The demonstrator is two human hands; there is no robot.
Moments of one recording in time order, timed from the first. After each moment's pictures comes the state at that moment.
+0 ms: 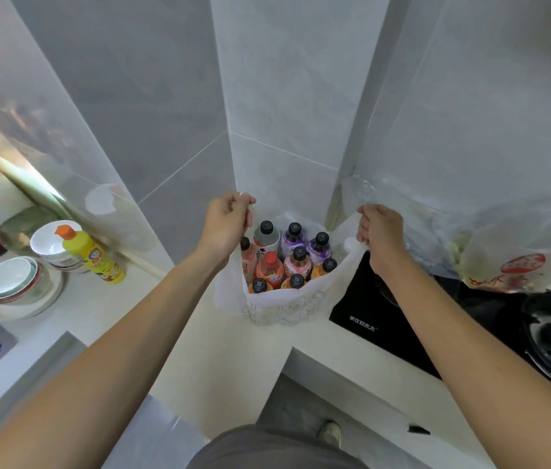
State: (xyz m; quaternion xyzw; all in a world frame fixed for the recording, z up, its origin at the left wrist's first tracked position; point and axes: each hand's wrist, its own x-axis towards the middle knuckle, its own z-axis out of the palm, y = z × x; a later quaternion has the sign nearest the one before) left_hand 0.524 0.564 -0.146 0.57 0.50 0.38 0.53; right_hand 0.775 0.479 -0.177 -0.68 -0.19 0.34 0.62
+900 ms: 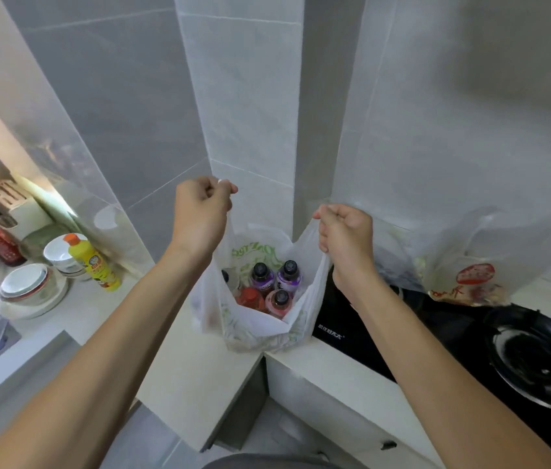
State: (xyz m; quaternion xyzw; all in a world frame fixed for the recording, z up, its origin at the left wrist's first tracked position) left_hand 0.567 0.431 -0.024 0.59 0.51 0.49 0.39; right_hand 0.751 0.366 -0.075 -0.59 -0.31 0.34 0.67
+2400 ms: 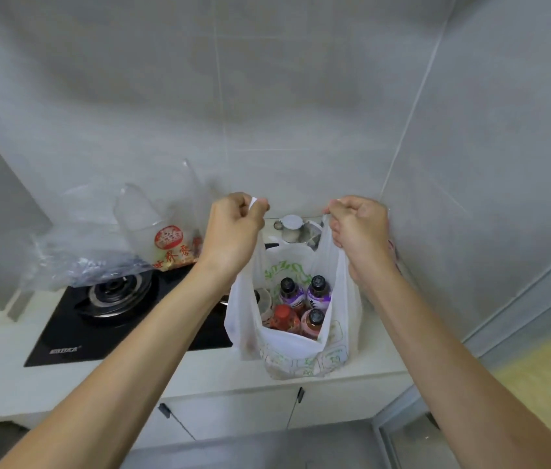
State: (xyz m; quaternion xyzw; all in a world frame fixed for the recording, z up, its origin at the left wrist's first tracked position) left_hand 1.021 -0.021 -0.018 0.74 0.22 0.30 0.56; right_hand 1.135 -0.166 -0.027 -0.68 -0.14 0.07 0.71
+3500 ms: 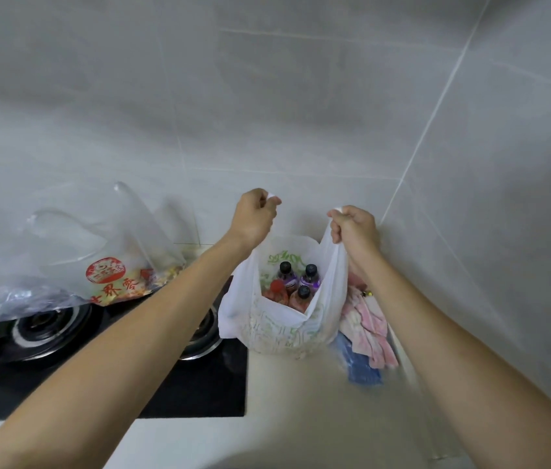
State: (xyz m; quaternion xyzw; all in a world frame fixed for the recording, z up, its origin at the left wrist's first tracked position) left_hand 1.321 0.030 -0.067 0.74 0.27 0.24 0.57; right_hand 1.458 -0.124 -0.107 -0.72 -0.17 0.13 0.66
